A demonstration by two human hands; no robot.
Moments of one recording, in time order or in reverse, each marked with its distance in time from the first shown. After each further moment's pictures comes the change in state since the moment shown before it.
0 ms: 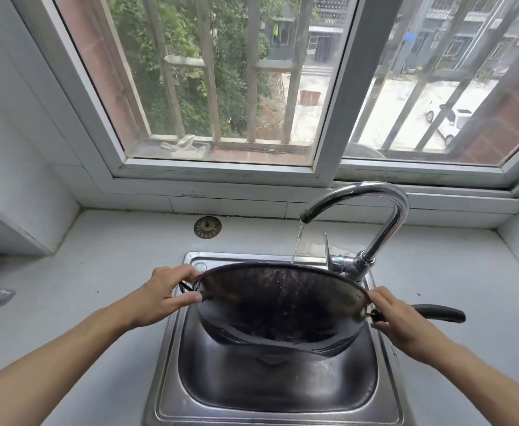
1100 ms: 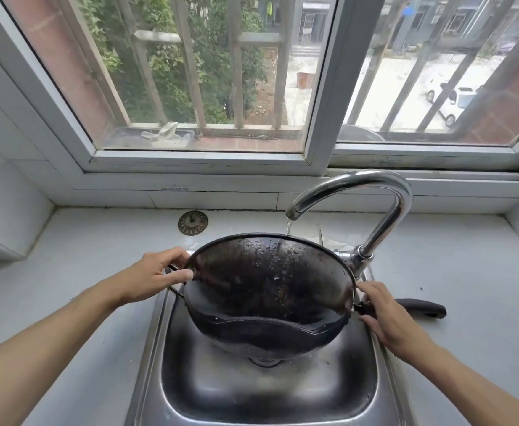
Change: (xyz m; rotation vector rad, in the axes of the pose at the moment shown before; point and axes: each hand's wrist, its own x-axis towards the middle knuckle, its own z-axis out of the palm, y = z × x) left_hand 0.054 -0.004 -0.010 -0.125 -0.087 -0.096; right_hand 0.017 0.021 0.041 0.176 0.218 -0.030
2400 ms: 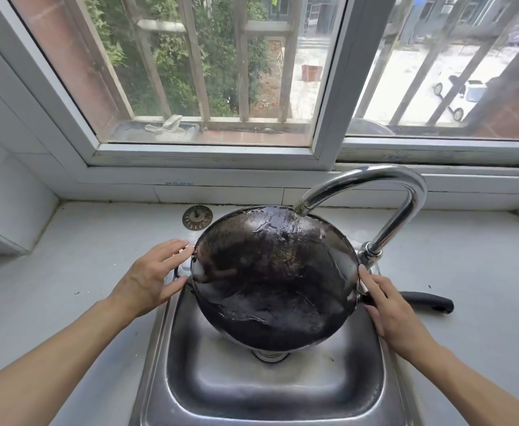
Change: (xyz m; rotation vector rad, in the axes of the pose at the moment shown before) left_hand -0.004 -0.044 0.027 0.580 0.414 0.298; right_hand 0.010 0.000 0.014 -0.067 0.090 -0.026
